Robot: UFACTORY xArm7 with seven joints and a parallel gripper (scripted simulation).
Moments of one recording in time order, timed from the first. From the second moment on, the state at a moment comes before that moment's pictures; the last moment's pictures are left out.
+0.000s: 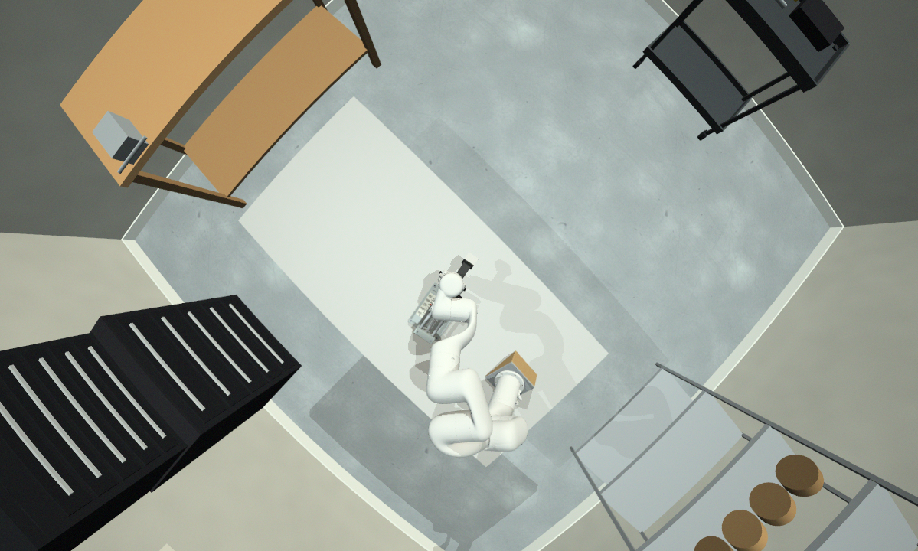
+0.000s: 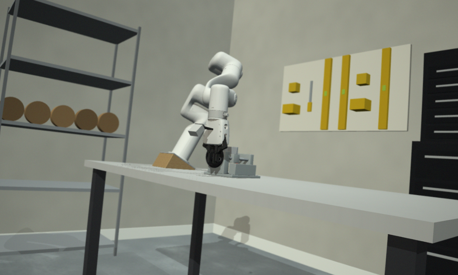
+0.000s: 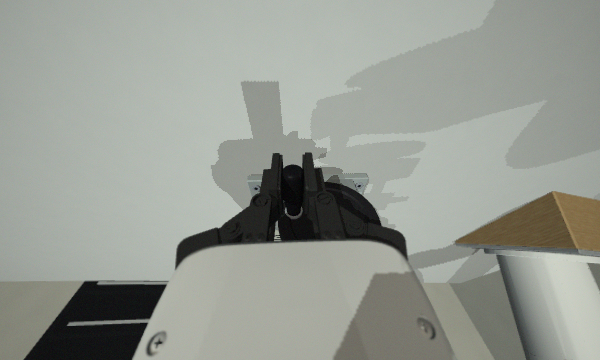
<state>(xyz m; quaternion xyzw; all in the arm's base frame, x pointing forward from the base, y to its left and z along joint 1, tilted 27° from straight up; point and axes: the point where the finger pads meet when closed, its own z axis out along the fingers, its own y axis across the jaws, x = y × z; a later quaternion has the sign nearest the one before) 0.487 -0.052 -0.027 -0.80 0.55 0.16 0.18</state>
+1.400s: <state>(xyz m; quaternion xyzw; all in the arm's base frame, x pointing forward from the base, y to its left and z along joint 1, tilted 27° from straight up) 0.458 -0.081 0.004 -0.80 0.55 0.16 0.18</state>
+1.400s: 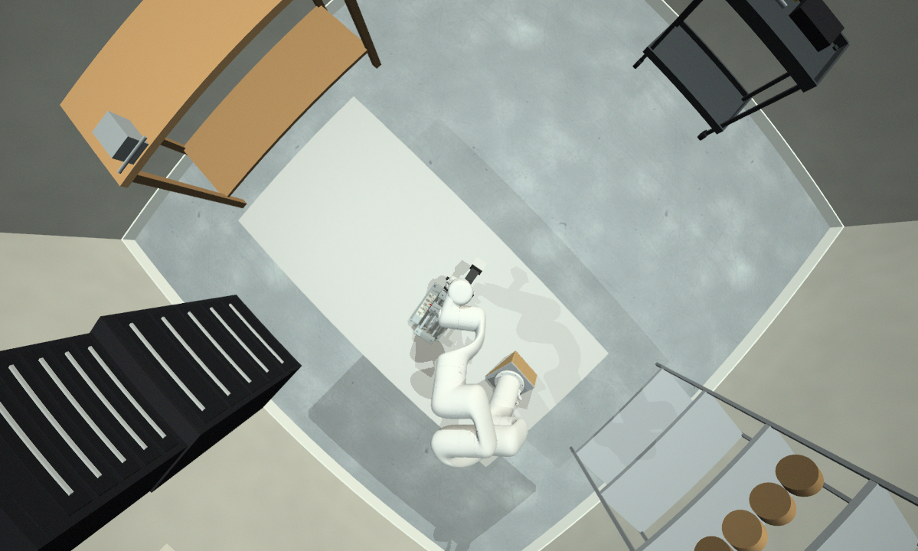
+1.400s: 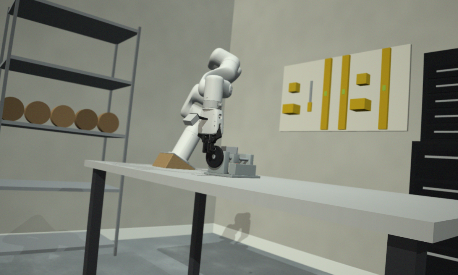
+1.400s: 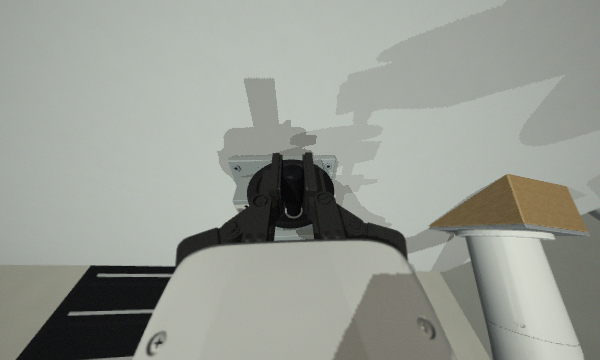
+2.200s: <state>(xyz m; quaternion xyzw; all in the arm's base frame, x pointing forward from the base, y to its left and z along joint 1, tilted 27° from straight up) 0.429 -0.077 -0.026 -0.80 0.55 0.16 0.18</state>
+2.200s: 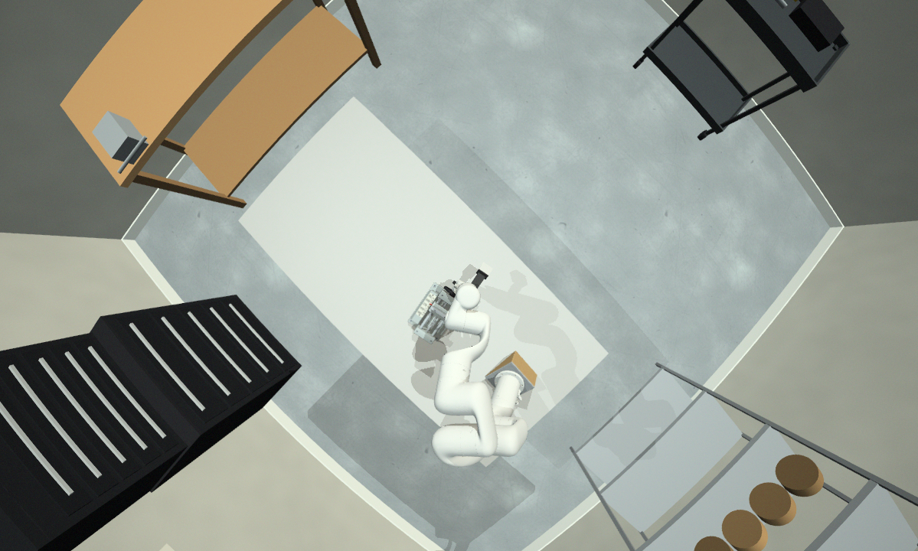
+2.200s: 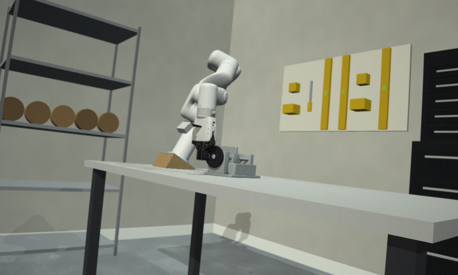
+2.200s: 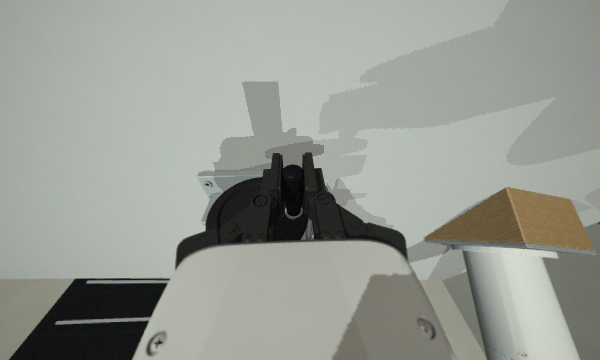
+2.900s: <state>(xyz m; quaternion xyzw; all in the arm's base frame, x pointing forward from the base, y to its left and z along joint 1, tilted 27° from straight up) 0.446 -0.056 -0.051 -0.80 0.55 0.16 0.18</state>
